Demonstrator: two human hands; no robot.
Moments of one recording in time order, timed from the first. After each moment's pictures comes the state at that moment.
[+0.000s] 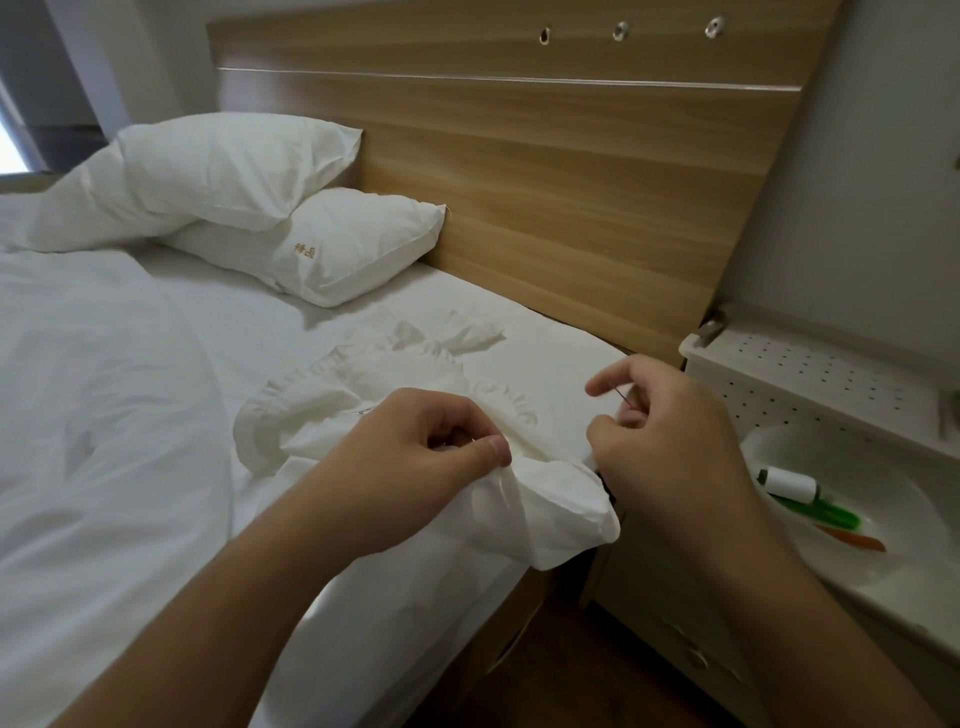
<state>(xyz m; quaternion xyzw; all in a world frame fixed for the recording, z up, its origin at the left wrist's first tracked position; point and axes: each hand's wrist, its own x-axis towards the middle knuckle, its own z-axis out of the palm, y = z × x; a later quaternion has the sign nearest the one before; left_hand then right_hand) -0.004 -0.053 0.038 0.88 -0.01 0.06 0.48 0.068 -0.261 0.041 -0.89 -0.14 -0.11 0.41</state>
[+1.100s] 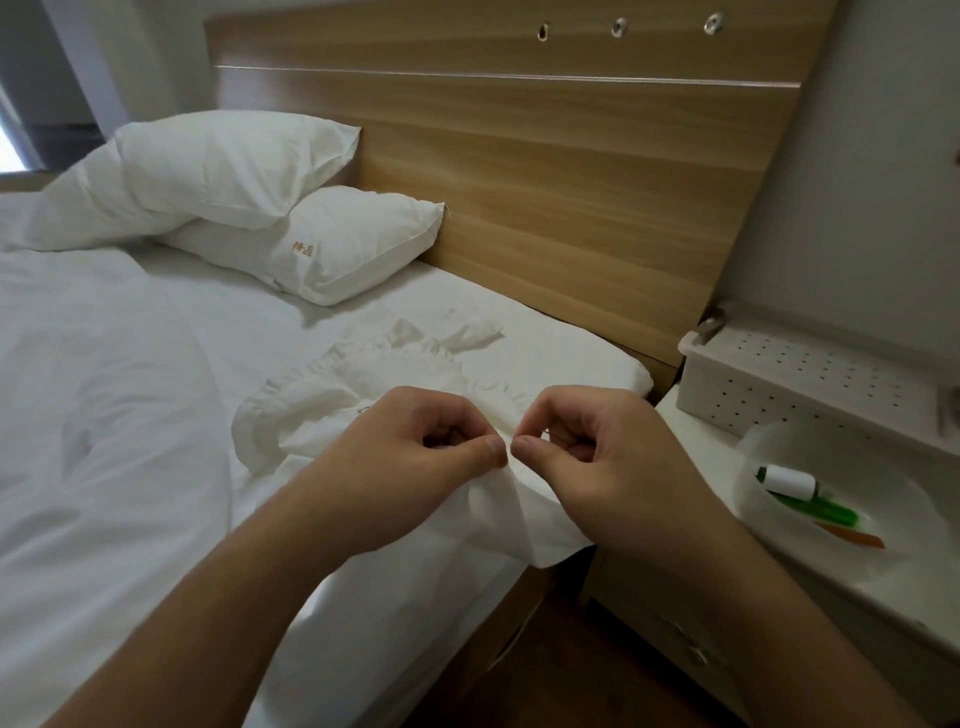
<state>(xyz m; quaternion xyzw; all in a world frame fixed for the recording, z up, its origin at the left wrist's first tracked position) -0.005 -0.053 0.040 0.88 -0.01 0.05 0.48 0.064 -0.252 0.031 -0.83 -0.36 -0.05 0.42</state>
